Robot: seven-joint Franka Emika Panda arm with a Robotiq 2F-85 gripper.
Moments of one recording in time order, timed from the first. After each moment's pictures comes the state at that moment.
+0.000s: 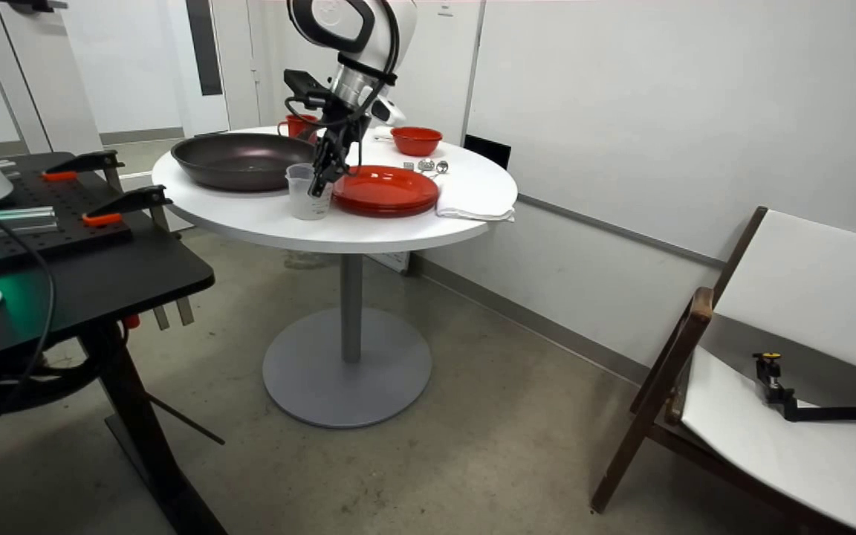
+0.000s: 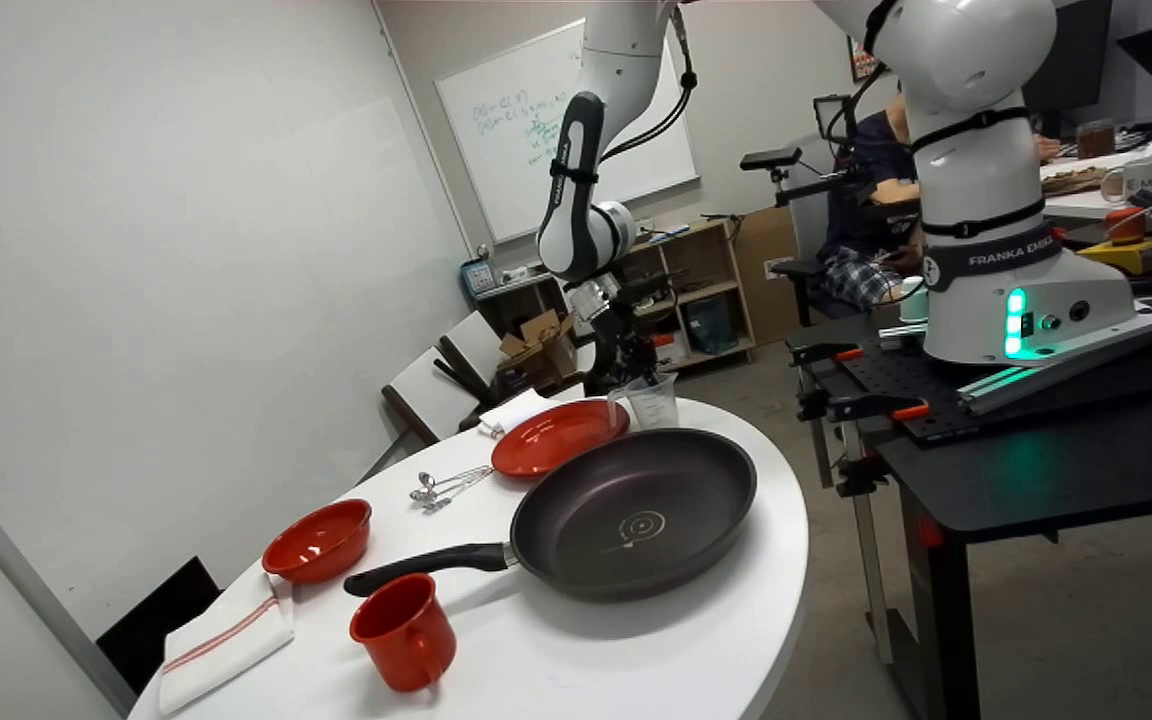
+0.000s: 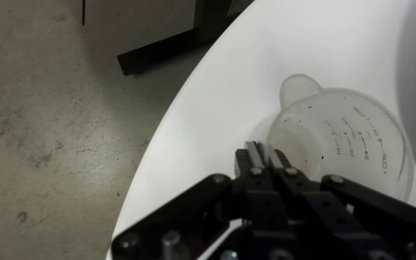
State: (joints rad) arm -0.31 0.57 -0.13 -2.08 0.15 2.25 -0.19
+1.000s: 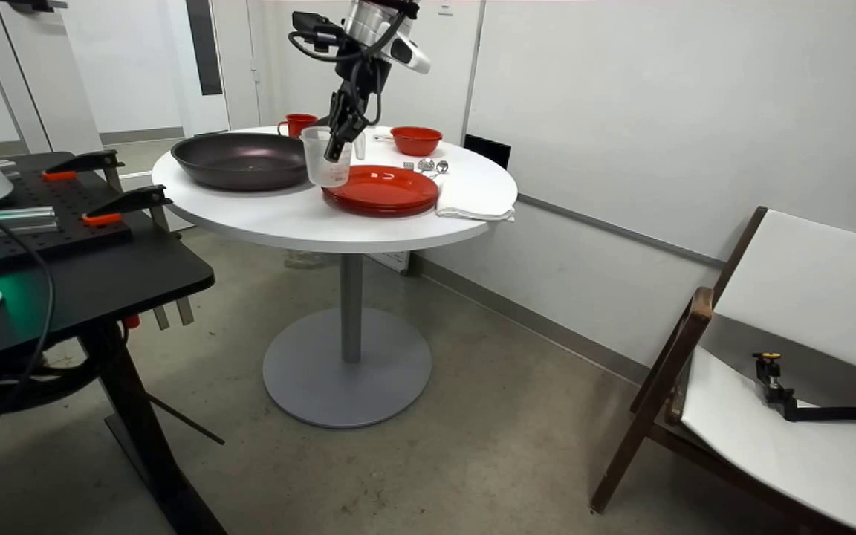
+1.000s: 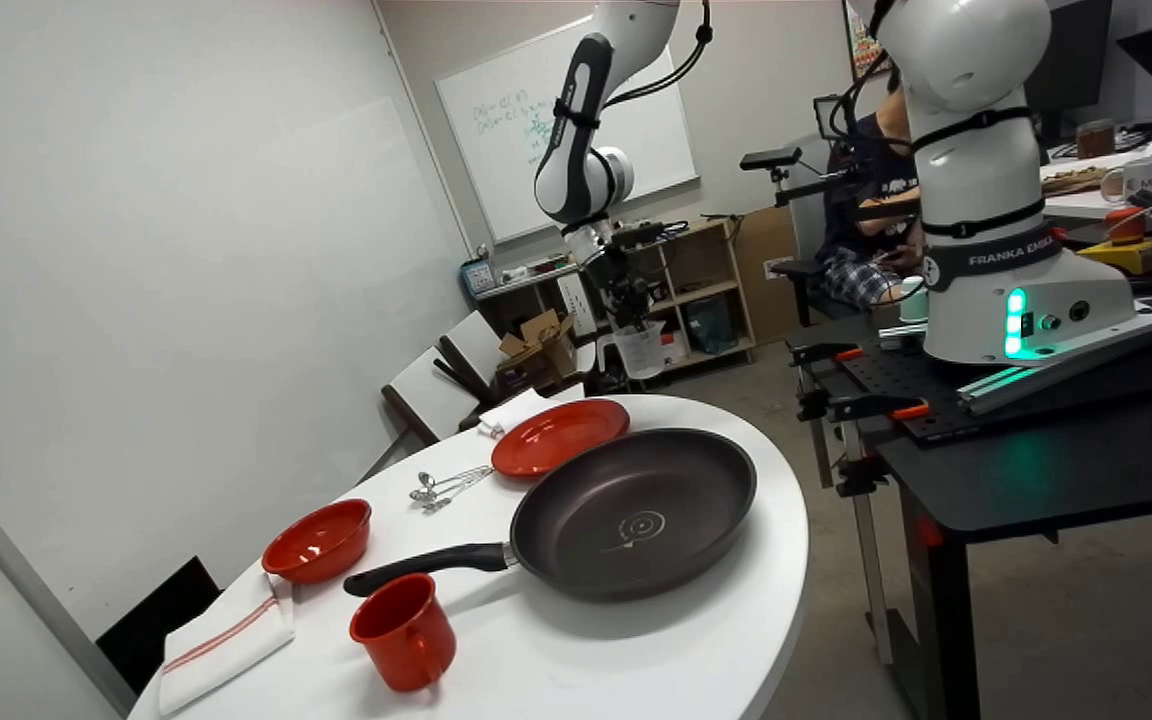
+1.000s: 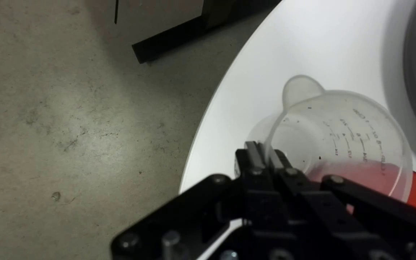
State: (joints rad) arm -0.35 0.40 -0.19 -2.08 0.13 2.15 -0.22
